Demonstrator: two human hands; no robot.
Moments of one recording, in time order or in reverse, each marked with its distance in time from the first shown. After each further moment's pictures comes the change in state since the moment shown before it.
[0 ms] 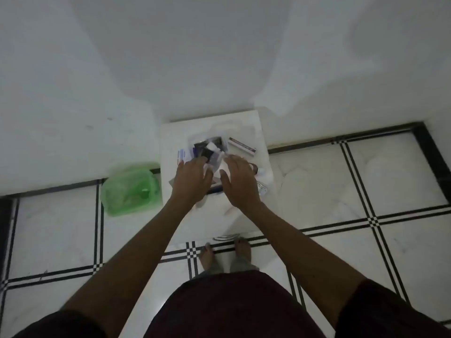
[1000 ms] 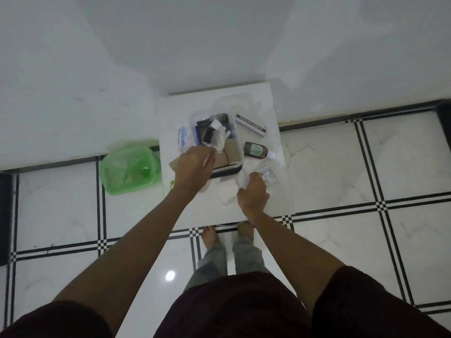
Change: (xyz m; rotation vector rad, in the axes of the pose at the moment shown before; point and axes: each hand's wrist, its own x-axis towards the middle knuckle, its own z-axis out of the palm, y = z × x) left_hand 0.006 -0.030 0.041 -0.169 0.162 0.064; right_hand -0.048 0.046 0.070 -0.018 -0.243 0.766
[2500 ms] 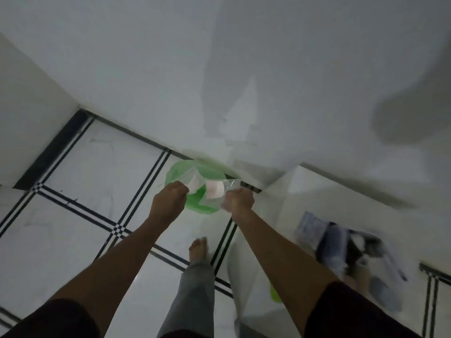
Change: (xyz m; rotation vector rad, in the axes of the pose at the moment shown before) left_hand -0.062 -0.385 -0.125 0.142 0.069 -0.545; right_hand -0.026 -0.350 0.218 0.279 -0.598 0.070
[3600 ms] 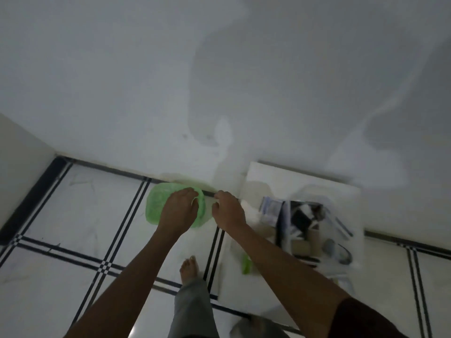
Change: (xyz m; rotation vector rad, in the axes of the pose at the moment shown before) left_hand -0.050 0.150 -0.033 -0.009 0.179 0.335; right_hand -0.063 0.053 -0.088 -0.635 0.124 -0.682
